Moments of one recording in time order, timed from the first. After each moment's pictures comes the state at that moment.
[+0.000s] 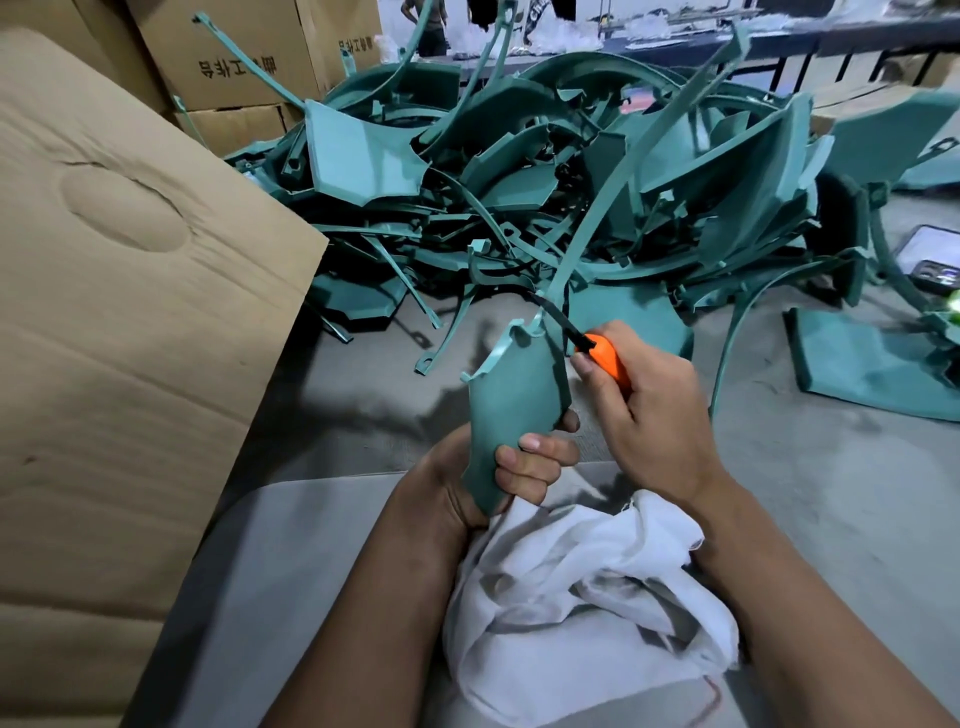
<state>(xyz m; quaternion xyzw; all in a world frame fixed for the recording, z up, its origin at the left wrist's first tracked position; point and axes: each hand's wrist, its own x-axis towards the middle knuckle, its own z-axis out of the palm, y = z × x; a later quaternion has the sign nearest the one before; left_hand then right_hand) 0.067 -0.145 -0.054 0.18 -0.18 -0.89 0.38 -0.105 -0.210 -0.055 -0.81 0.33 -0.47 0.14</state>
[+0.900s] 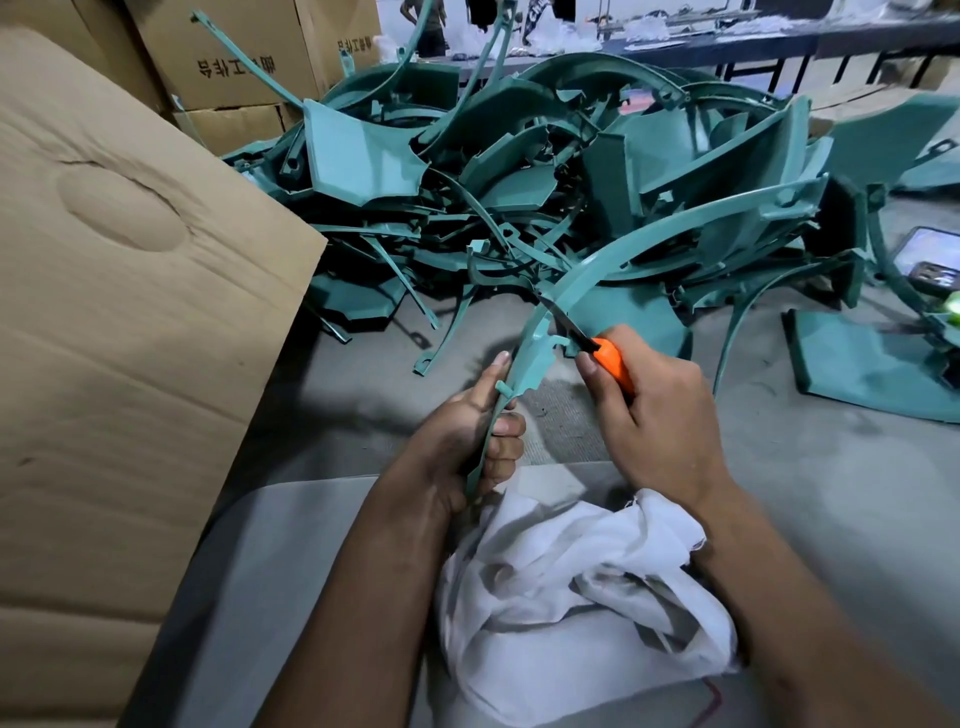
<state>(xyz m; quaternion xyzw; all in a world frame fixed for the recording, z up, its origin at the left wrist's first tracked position) 0.061 -0.141 -0.034 0.49 -0.20 -0.67 0.53 -0.106 -0.207 -0.058 -0.80 0.37 -0.48 0.07</state>
